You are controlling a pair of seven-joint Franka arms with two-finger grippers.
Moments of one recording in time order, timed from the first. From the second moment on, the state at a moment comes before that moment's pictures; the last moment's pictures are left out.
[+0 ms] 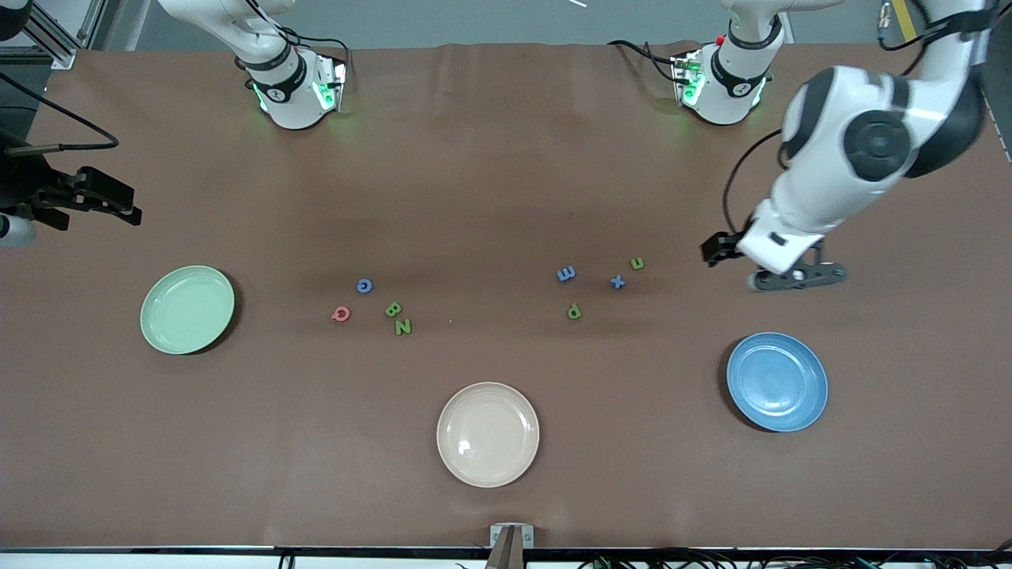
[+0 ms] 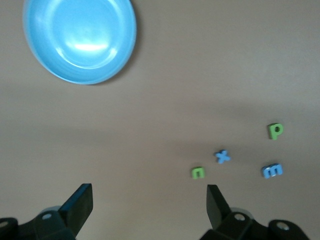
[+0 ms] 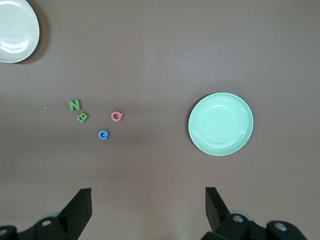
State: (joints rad) left arm 0.05 0.07 -0.37 -2.04 0.02 2.07 -0.46; right arm 0.10 0.12 -0.08 -1.36 0.03 1.42 -0.03
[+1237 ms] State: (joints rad) left arm -0.02 0.36 -0.47 -2.35 0.45 2.61 -1.15; right arm 0.28 0.14 -0.08 -1.81 0.01 1.71 0.25
